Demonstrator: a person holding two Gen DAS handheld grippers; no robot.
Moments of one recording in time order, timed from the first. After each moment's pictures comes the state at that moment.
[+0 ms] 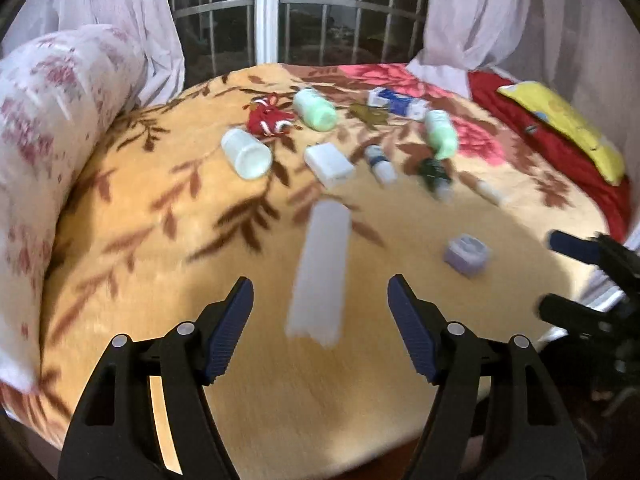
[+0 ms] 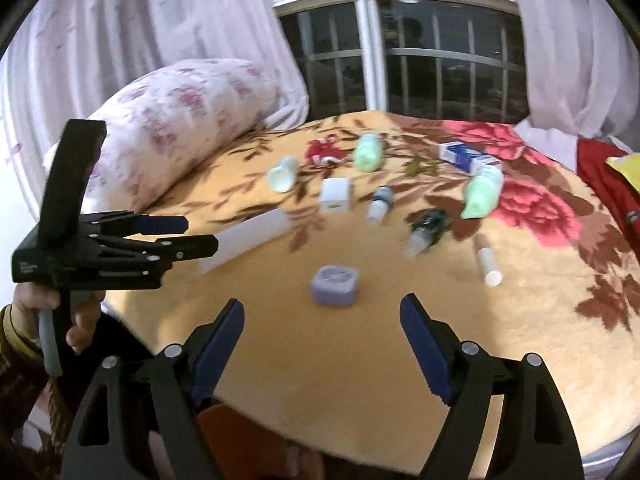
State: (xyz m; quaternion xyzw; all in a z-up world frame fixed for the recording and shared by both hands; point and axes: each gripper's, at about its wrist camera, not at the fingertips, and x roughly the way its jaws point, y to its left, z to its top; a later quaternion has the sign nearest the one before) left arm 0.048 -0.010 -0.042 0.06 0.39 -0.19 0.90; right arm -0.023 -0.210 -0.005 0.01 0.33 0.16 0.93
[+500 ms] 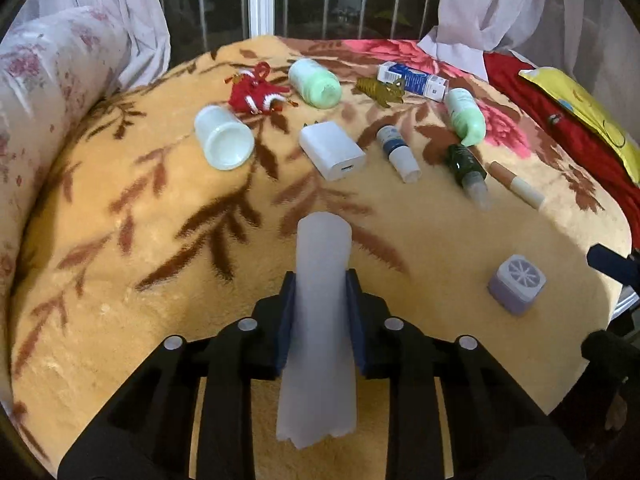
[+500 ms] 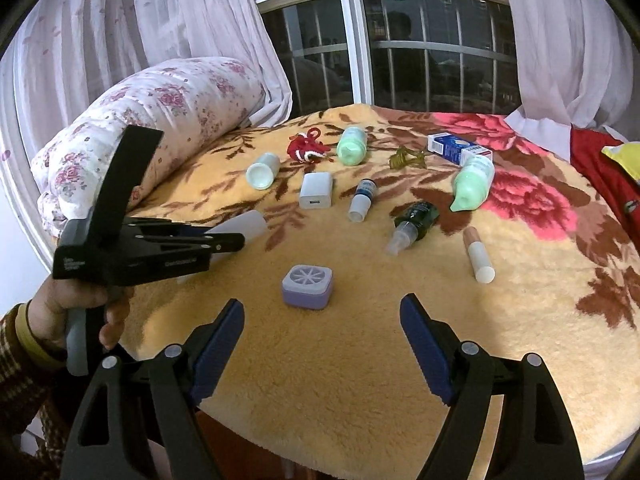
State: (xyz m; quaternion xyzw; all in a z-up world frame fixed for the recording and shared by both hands) left arm 0.079 -0.024 -0.064 0.07 0.42 -0.19 0.89; right arm -0.027 -0.218 -0.027 0.01 0.34 0.15 0.93
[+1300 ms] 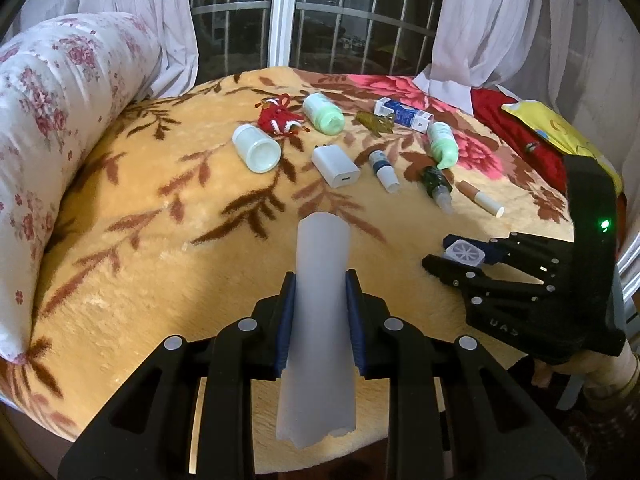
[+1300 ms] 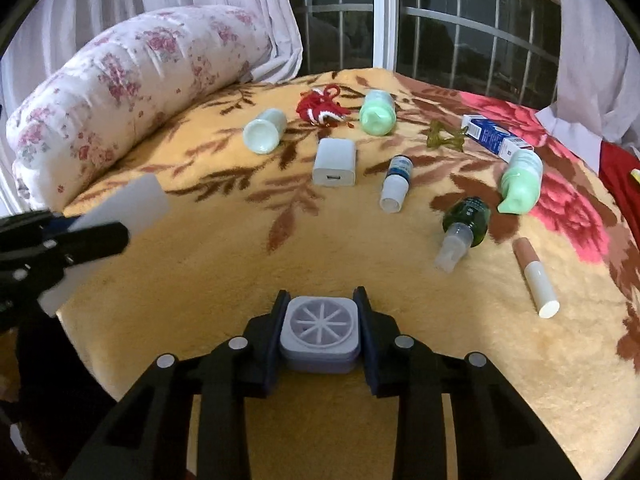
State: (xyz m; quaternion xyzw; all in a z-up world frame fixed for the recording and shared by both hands) left arm 0.015 0.013 -0.032 0.02 0.38 -0.19 0.90; right arm 0.032 -0.169 -0.054 -0.04 0.39 0.14 0.91
